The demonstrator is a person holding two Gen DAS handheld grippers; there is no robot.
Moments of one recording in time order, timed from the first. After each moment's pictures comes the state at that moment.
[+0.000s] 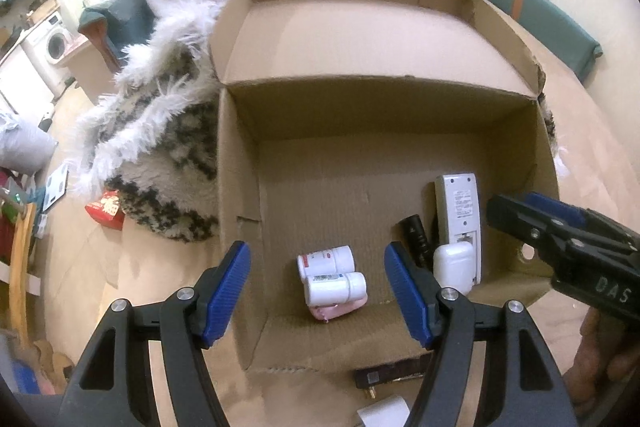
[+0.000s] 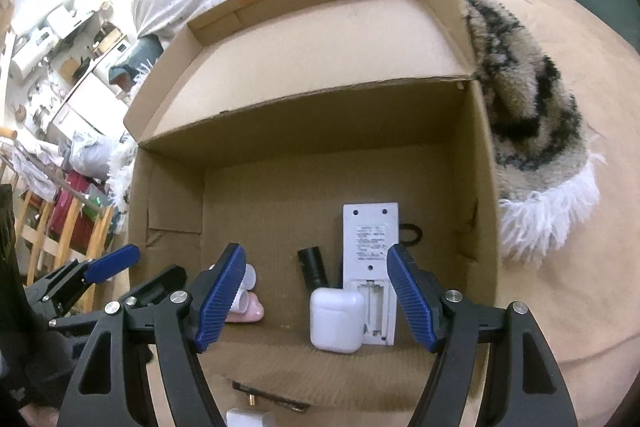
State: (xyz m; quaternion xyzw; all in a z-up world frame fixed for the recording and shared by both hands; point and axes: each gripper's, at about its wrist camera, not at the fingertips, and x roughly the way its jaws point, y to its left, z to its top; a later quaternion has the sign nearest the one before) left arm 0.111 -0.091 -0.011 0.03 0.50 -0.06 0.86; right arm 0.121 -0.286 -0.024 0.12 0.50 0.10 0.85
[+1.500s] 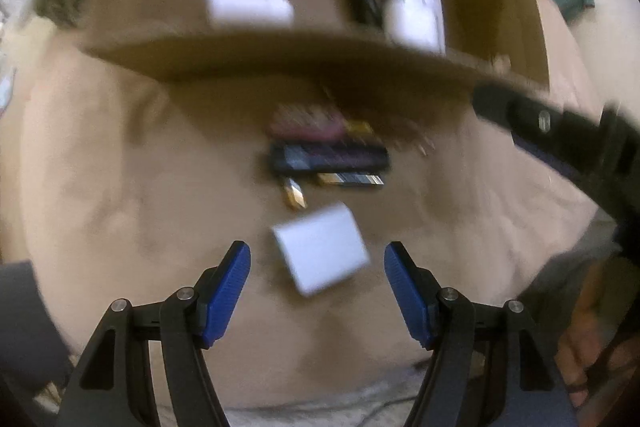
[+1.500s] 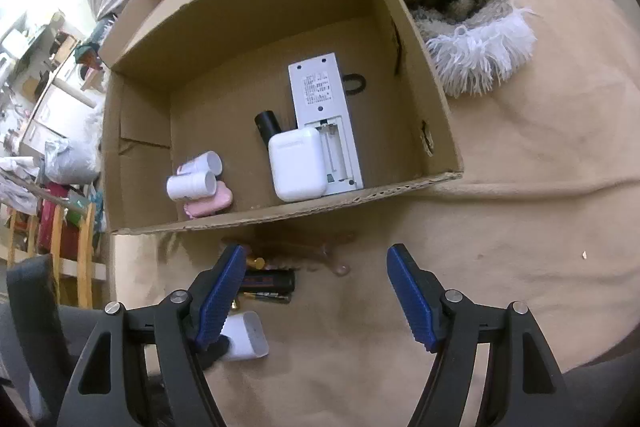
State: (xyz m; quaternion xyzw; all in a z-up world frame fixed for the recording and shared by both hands) left arm 0.008 -0.121 -0.114 -0.04 0.68 -0.12 0.72; right arm 0.034 -0.290 -0.062 0.16 0.57 0.03 0.81
